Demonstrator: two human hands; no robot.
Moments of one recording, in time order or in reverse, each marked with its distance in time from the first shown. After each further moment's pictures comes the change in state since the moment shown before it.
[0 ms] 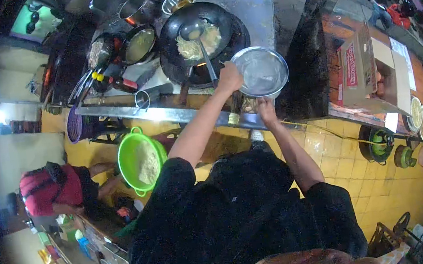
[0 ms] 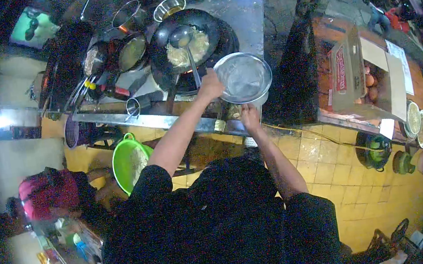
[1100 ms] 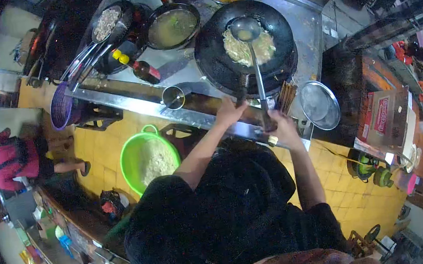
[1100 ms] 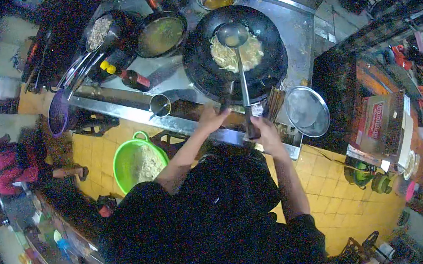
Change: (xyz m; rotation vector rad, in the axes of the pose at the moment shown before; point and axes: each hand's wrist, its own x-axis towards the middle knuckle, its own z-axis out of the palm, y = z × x) left_hand -0.039 -0.228 -0.080 -0.489 0.003 -0.212; right_hand -0.001 -0.160 0.138 0.495 -0.341 0.661
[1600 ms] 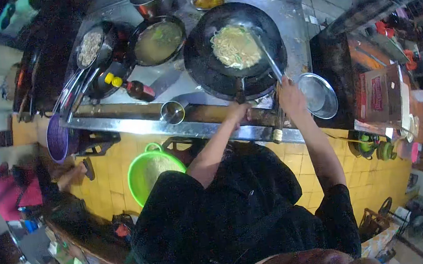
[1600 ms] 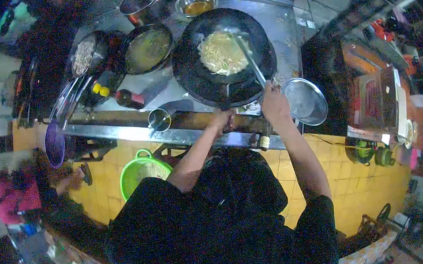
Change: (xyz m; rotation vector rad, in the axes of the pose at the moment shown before) left_hand 0.036 -0.023 0.033 -0.641 -0.498 -0.406; right_hand 0.039 -0.069 0.021 -1.722 0.520 -0.480
